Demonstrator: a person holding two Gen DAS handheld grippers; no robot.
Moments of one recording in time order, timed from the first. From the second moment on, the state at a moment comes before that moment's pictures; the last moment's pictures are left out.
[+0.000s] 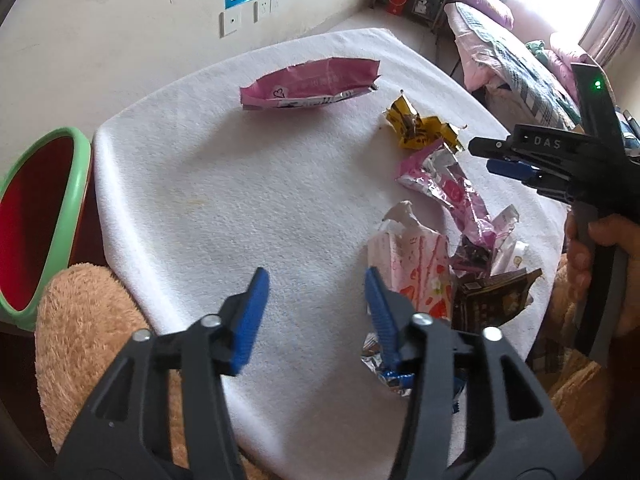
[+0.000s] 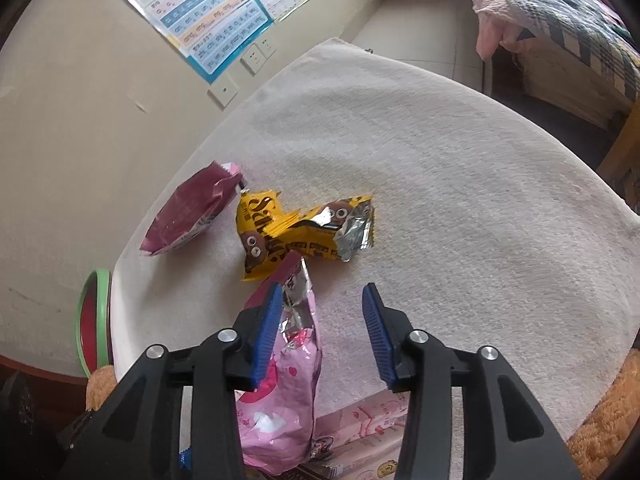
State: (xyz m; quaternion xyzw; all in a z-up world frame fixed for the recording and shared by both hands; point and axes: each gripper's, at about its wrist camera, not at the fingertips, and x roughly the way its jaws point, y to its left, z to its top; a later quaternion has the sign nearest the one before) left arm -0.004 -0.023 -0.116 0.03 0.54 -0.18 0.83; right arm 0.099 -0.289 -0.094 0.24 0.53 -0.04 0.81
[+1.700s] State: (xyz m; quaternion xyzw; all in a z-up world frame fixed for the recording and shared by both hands) left arm 0.004 0.017 -0.056 0.02 0.45 -0.13 0.88; right arm 0.077 -0.230 -0.112 0.16 0.58 0.03 0.80
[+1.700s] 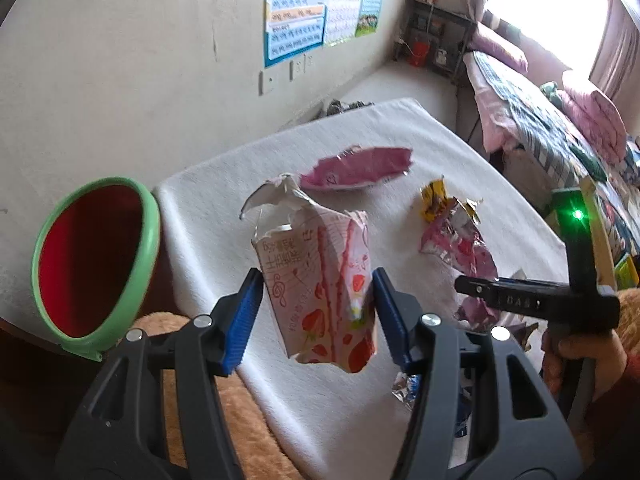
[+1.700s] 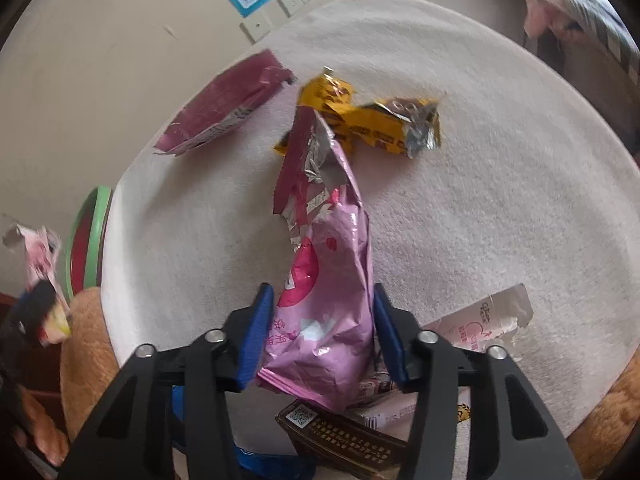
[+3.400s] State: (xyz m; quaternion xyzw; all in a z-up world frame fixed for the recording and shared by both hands) left arm 0.014 0.208 -0.034 -0.06 0.40 0.04 0.92; right arm 0.120 0.008 0.000 0.08 0.49 0.22 0.84
